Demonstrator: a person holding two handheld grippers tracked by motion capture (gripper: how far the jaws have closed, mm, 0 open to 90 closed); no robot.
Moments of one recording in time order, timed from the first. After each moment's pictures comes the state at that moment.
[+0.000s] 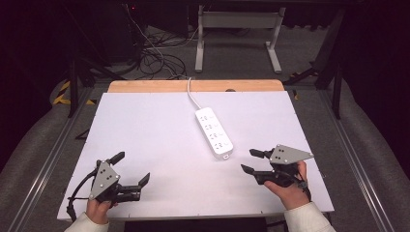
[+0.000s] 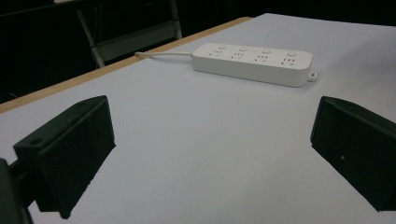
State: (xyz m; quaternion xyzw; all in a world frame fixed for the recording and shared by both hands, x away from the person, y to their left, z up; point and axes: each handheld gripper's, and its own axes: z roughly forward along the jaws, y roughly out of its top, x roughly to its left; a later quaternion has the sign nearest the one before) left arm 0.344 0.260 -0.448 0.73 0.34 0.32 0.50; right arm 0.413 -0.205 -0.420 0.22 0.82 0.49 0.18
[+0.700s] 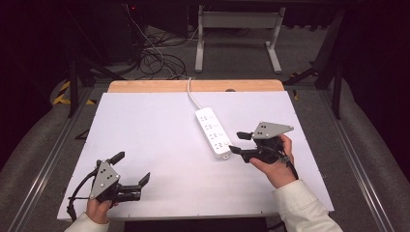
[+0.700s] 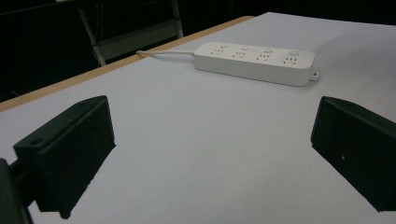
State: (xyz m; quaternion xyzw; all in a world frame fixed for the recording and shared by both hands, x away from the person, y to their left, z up) left arm 0.344 0.260 -0.448 0.73 0.34 0.33 0.49; right arm 0.460 -0.168 -0.393 0.21 0.84 0.47 0.17
